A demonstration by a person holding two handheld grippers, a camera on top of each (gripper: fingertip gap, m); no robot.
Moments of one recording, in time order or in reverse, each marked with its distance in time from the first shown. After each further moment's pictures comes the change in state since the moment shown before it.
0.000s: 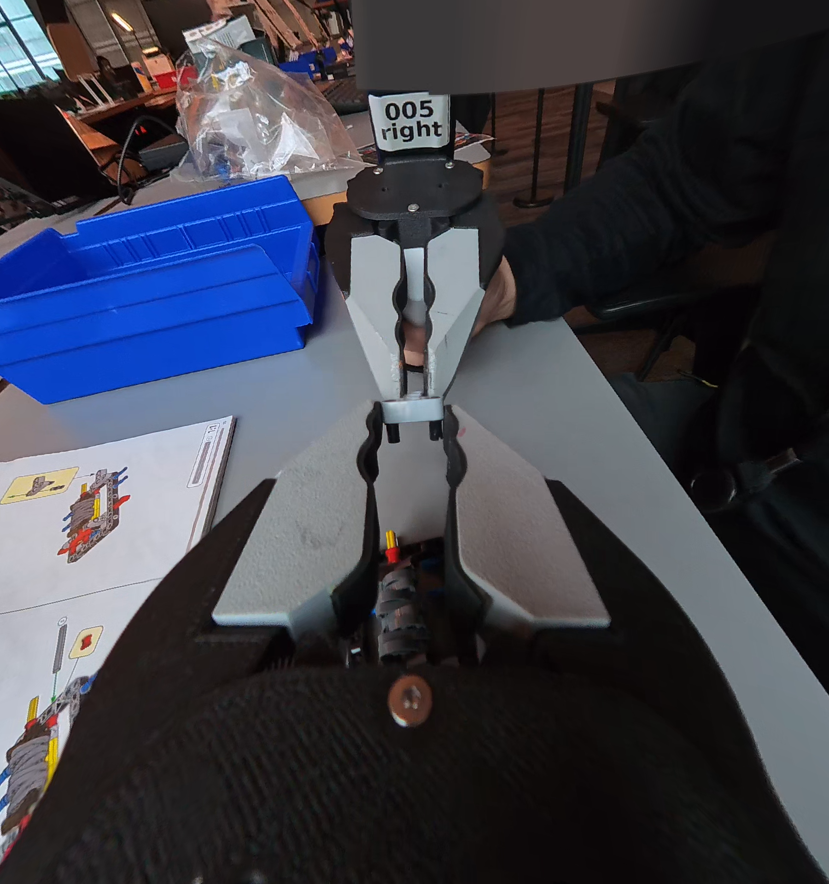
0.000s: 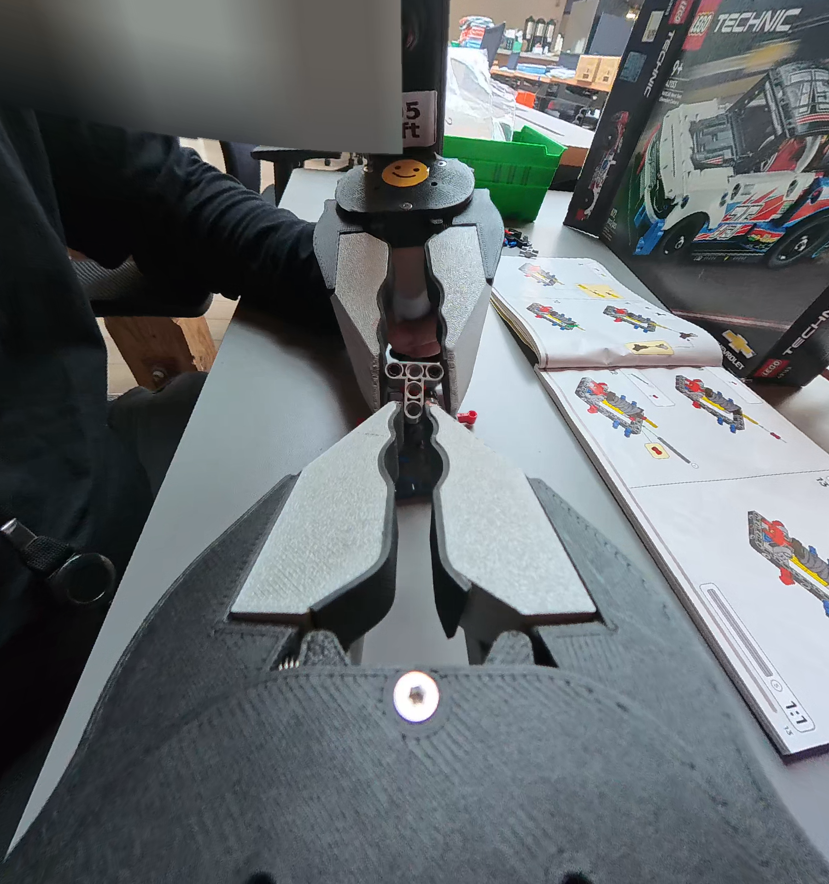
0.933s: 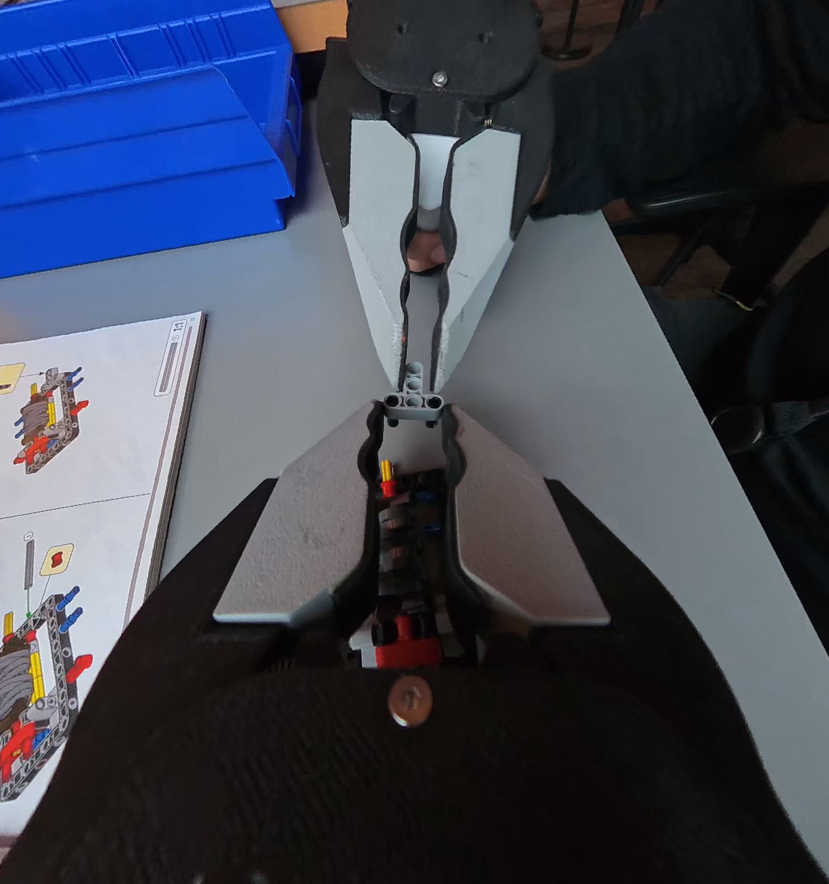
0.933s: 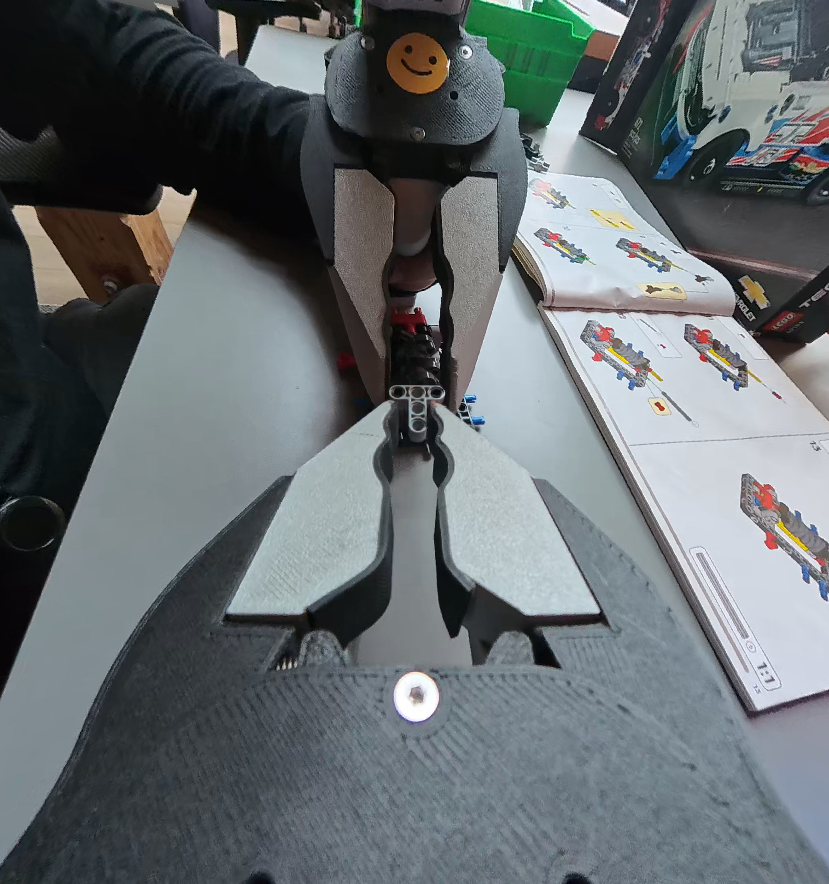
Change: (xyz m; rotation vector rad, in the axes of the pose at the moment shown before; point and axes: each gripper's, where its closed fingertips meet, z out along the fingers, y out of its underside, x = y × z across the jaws) left arm -0.001 0.043 0.005 -0.248 -0.004 -0.061; right arm 0.003 0.032 0.009 -0.178 0.026 -0.070
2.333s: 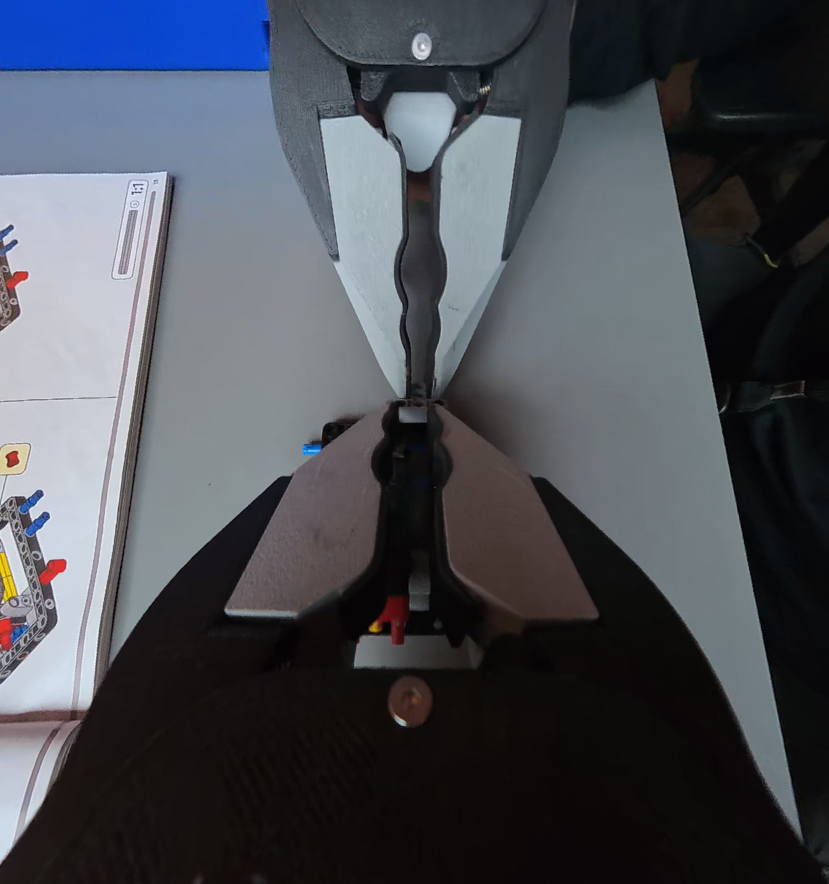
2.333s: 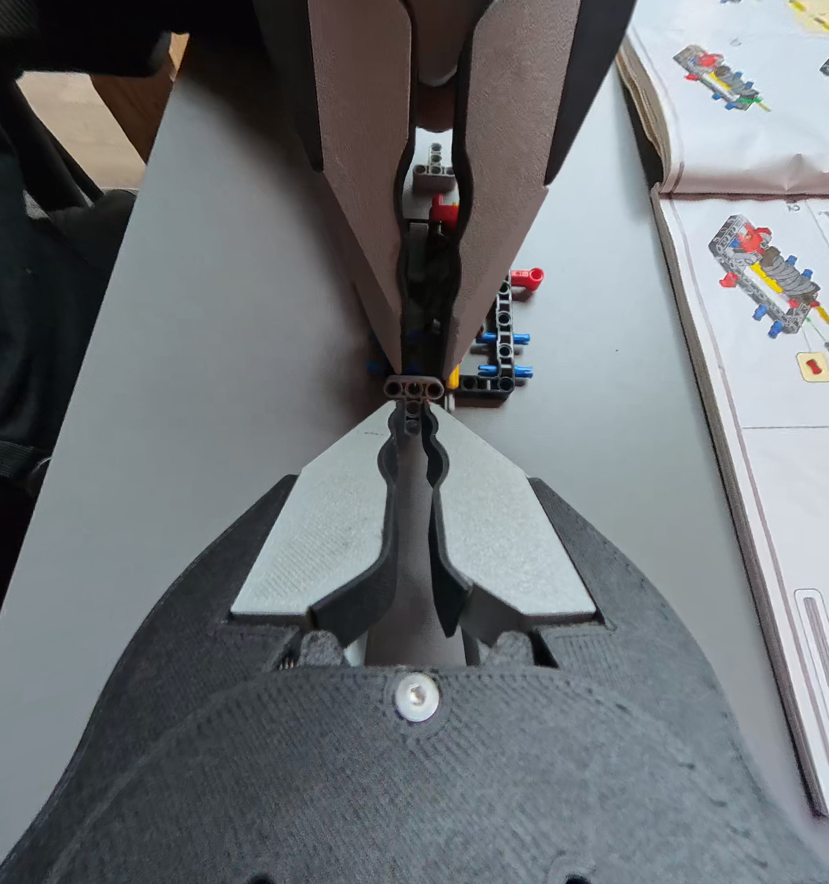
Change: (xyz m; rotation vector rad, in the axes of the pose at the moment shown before) left arm -0.002 0.029 -0.006 -0.238 0.001 -0.142; right arm -0.006 0.037 0.029 -0.263 -0.213 0.048
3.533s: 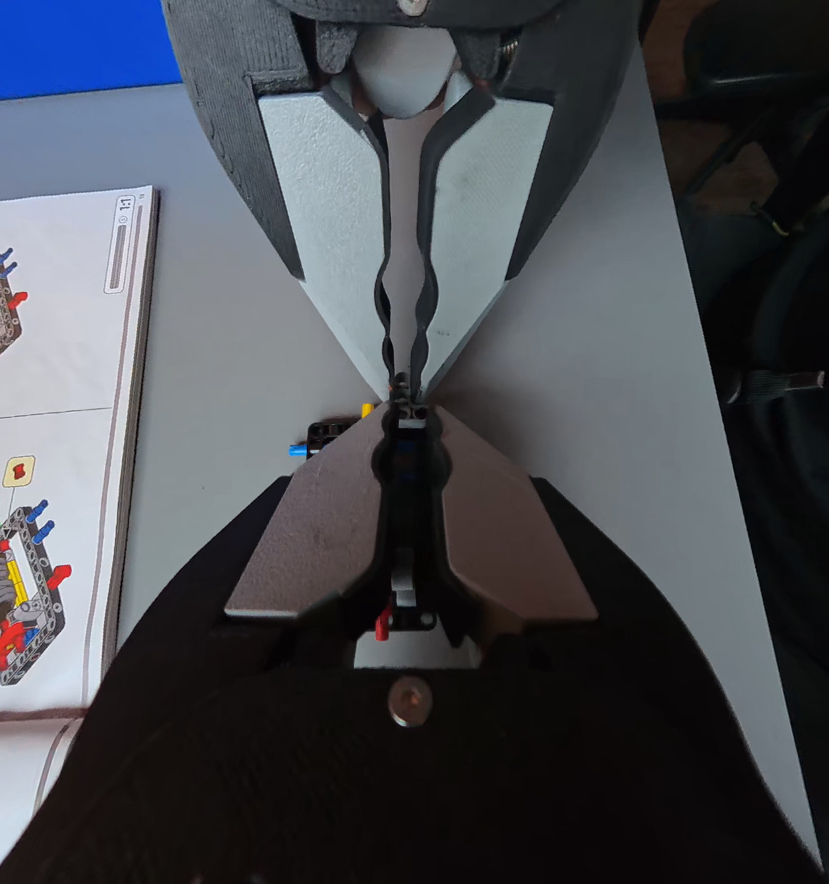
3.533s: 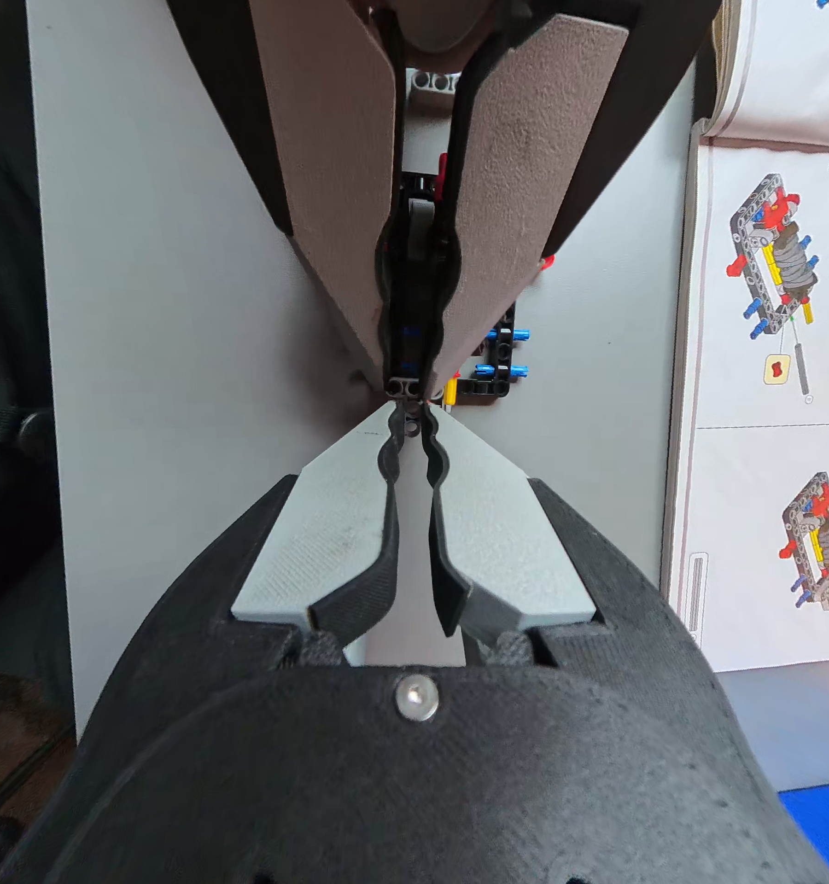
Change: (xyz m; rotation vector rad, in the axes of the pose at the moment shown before) left arm 0.008 0.002 -0.001 -0.011 -0.015 0.065; right arm 0.001 -0.005 -0.002 -0.410 0.072 -0.062
